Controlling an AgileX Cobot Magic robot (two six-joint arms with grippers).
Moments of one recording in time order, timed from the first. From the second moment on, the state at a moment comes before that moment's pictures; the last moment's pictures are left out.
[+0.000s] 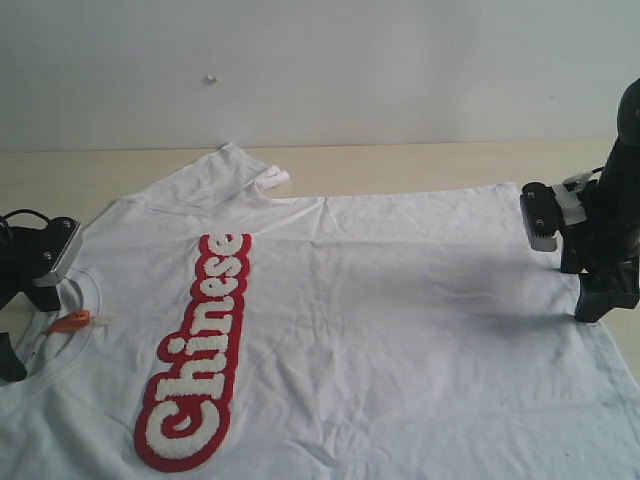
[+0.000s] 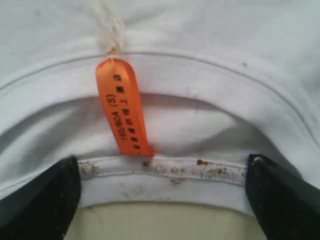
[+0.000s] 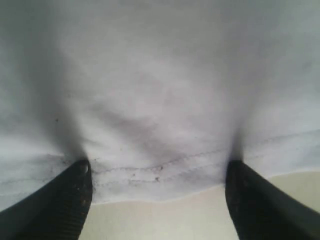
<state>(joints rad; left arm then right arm) 0.04 2.02 -1.15 -0.20 0.83 1.76 -0.19 2.15 -1.38 0.03 0.92 -1.45</state>
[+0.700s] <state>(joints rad) 0.04 2.02 -1.15 -0.20 0.83 1.76 -0.19 2.15 -1.38 0.03 0.92 -1.44</state>
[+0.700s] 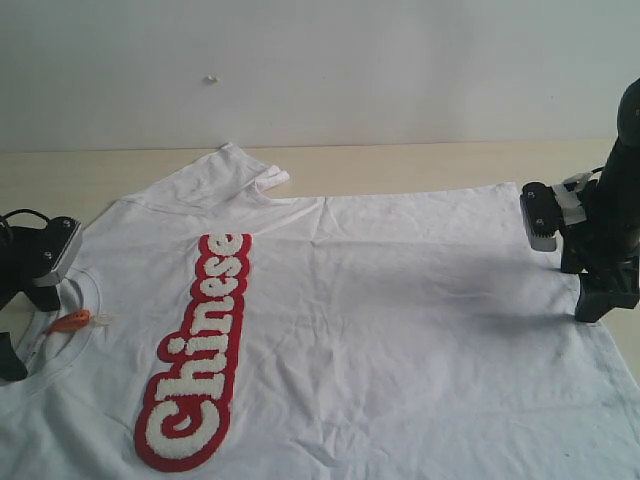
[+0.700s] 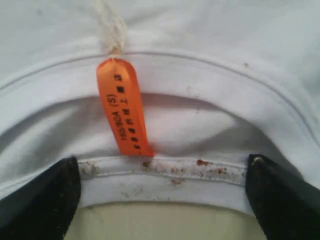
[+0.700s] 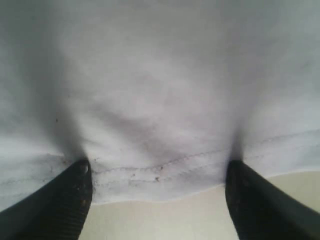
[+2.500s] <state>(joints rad) 0.03 1.88 -1.15 -0.12 0.83 1.66 -0.18 2.04 -1.38 0.09 0.90 -1.26</state>
